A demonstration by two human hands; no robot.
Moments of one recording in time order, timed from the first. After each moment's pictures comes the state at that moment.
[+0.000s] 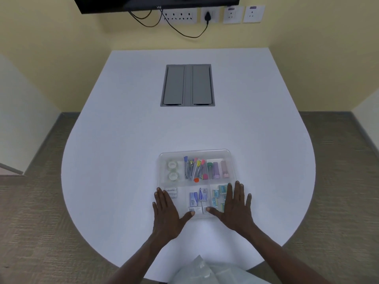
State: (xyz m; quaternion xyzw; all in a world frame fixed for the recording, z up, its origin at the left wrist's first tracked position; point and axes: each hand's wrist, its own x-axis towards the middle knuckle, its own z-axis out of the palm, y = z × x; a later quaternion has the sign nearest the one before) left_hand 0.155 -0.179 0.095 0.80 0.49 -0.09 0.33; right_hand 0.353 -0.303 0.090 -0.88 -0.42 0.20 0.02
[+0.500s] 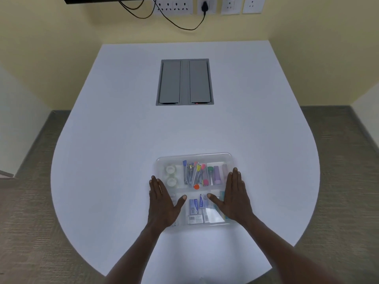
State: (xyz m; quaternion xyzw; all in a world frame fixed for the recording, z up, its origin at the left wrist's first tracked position) left_hand 0.179 -0.119 0.070 0.83 0.49 -0.03 0.27; right_hand 0.389 -0.259 0.074 -0.88 -0.43 0.18 0.08
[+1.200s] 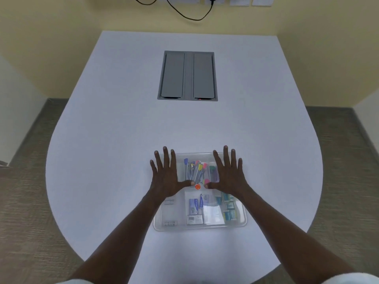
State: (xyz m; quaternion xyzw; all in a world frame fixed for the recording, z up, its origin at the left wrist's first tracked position) left_hand 0.231 -0.046 0.085 0.89 0.39 -0.10 0.21; right_hand 0.429 -0.188 0.096 -0.84 -0.52 0.16 -0.03
